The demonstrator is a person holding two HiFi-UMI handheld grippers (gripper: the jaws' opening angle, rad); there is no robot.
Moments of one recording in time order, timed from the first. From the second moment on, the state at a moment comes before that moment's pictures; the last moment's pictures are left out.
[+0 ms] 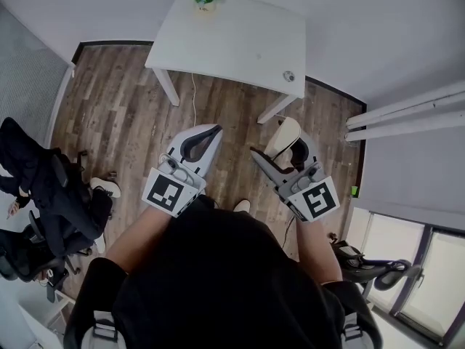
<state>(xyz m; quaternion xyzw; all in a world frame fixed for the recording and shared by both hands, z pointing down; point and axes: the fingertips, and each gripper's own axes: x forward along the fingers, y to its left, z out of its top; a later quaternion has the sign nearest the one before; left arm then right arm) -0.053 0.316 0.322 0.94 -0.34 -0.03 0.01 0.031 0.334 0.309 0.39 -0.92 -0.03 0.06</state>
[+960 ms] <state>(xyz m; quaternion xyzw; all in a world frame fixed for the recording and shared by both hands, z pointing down) -0.127 0.233 0.336 0.95 -0.32 -0.03 0.02 -0.027 0.249 0.325 0.43 -0.90 -0.01 0.06</state>
